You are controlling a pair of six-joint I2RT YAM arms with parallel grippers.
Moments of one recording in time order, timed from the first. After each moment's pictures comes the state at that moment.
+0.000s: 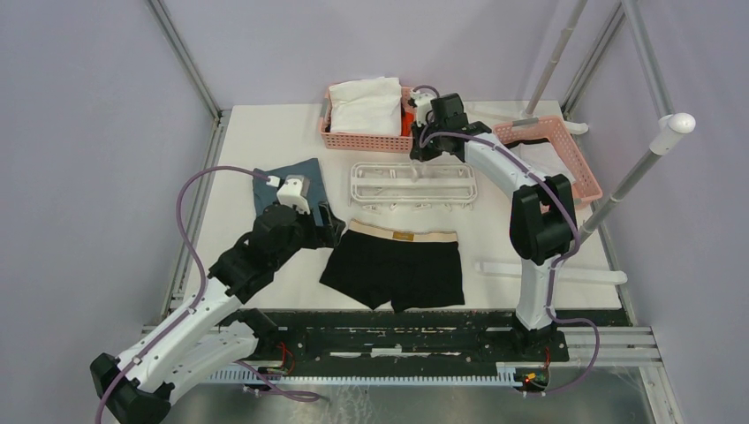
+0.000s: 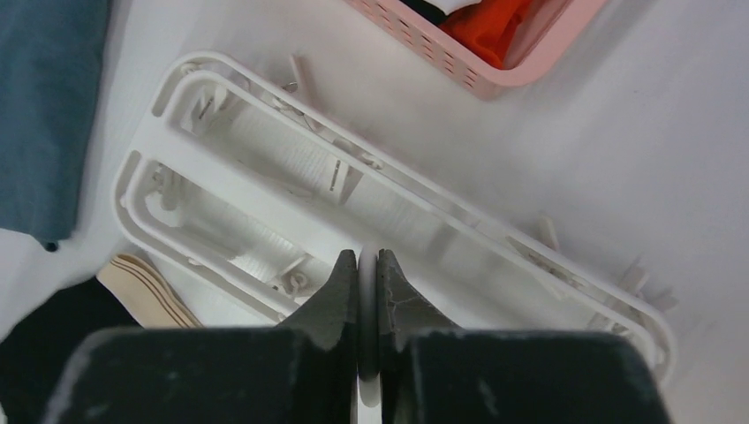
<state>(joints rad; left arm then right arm) -0.66 0.75 0.70 -0.39 -0.21 -0.45 0.39 2.01 1.69 -0.43 -0.24 -0.01</state>
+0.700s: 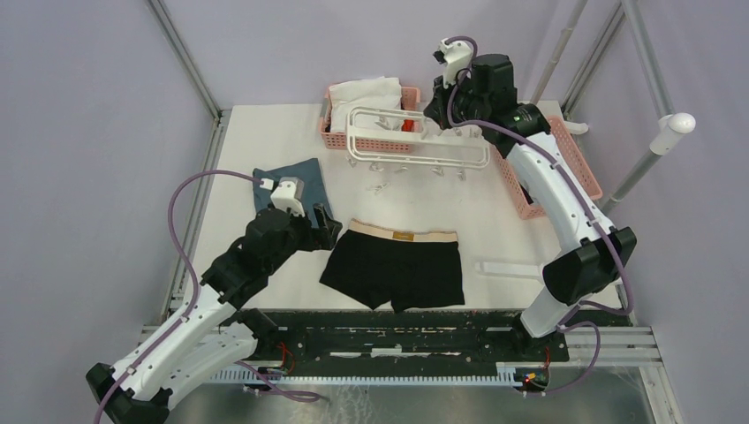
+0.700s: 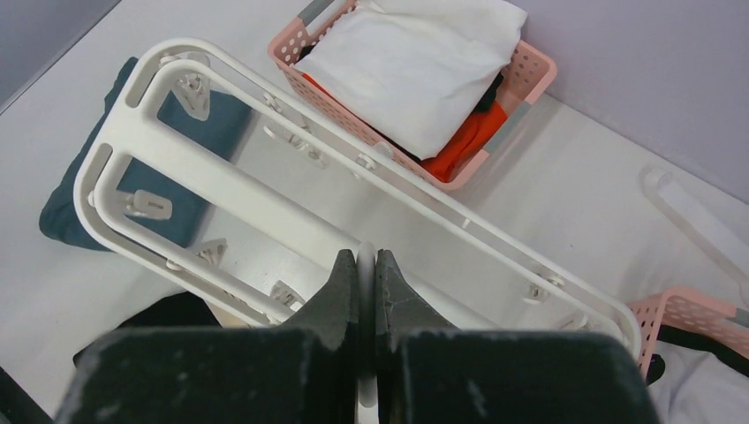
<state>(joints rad) -0.66 0.69 0.70 -0.43 -0.21 -0.45 0.39 1.66 1.82 -0.56 -0.22 -0.06</state>
